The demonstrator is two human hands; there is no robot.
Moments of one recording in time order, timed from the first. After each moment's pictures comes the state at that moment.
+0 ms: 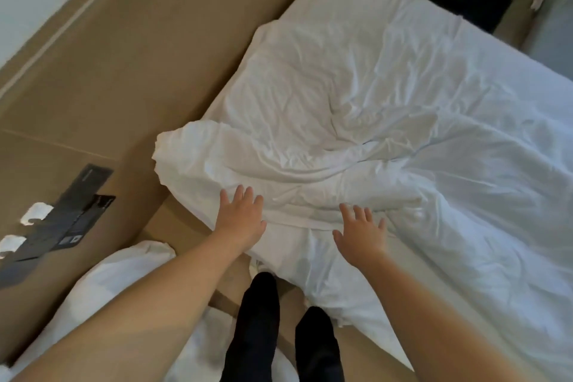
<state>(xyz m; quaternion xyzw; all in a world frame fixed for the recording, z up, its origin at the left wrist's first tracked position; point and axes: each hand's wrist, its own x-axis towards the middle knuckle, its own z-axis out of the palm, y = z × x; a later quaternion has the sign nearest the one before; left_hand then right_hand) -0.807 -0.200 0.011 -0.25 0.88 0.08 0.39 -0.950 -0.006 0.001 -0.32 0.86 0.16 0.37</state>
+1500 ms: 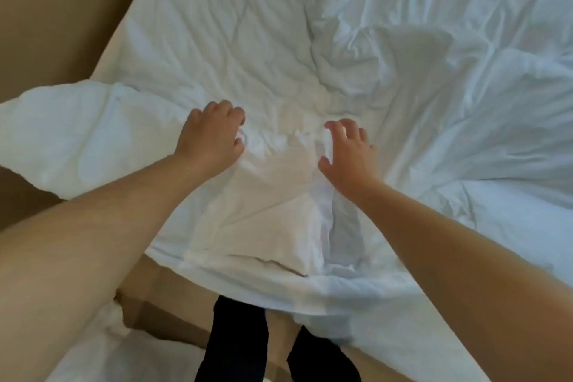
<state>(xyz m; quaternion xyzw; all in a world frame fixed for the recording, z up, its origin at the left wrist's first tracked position) -0.911 -0.255 -0.209 -0.20 0.96 0.10 0.15 -1.036 -0.042 -0.222 -0.31 0.92 -0.03 0.25</state>
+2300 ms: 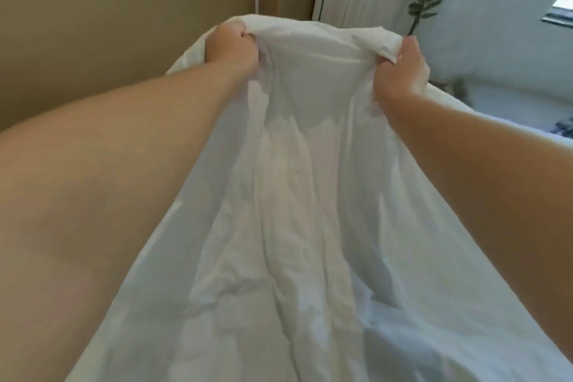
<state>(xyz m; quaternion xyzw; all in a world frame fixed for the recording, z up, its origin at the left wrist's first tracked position) -1.199 -0.373 -0.144 -0.30 0.83 0.38 -0.28 -1.310 -0.162 -0.147 -0.12 0.88 -0.44 -0.13</state>
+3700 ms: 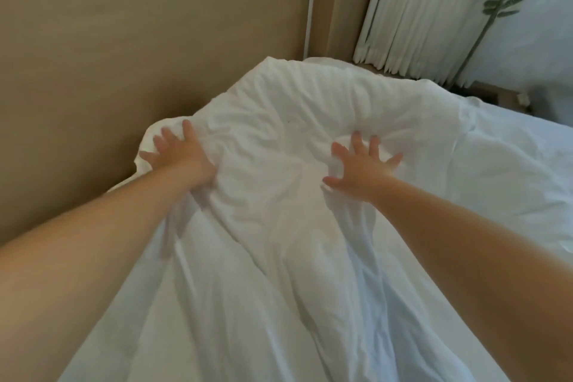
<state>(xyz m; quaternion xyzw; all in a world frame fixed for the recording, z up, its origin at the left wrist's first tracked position) -1.079 -0.480 -0.269 -0.55 0.82 0.12 0.07 -1.265 -0.259 -0.290 -0.34 0.94 0.04 0.07</state>
